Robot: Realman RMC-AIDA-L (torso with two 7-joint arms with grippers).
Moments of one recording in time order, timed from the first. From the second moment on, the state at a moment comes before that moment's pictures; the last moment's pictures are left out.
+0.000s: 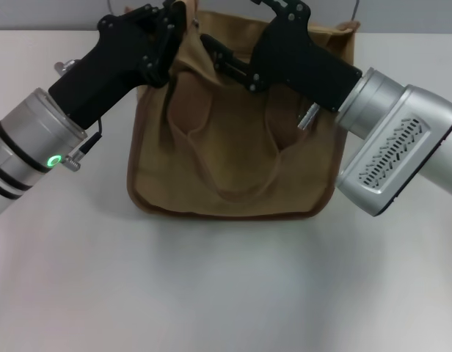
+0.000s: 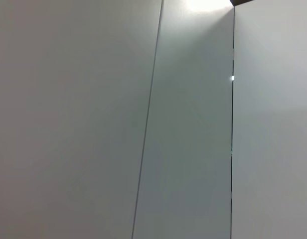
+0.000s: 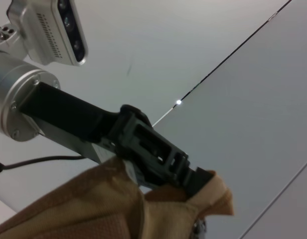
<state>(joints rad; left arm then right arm) -0.64 -2.08 0.26 0.08 1.69 1.67 -0.71 0.92 2.09 -0.79 0.19 -1.17 -1.43 -0.39</state>
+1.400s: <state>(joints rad) -0.68 -2.08 0.29 0.06 1.69 1.62 -0.72 0.94 2.09 -0.74 0.19 -1.28 -1.36 -0.40</state>
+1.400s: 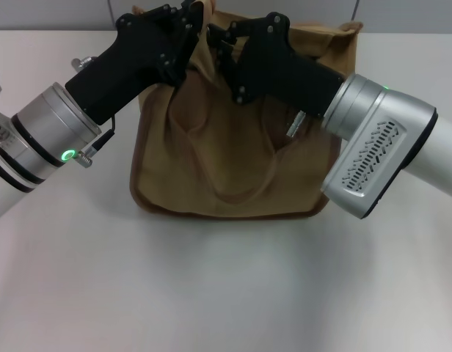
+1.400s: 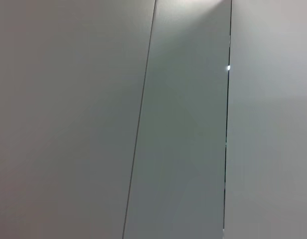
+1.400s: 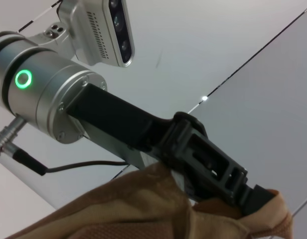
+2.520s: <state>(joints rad) -0.46 -2.07 0.16 0.18 1.61 1.60 -0.74 0.72 2.09 -0.65 0.14 -1.27 -1.40 -0.38</state>
